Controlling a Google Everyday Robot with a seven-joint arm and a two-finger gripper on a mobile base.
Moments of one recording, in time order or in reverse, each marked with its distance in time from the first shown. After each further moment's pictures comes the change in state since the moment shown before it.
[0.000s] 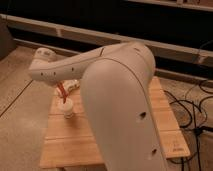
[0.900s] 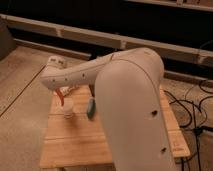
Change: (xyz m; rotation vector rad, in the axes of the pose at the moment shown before) arm 0.013 0.021 0.027 -0.164 -0.116 -0.095
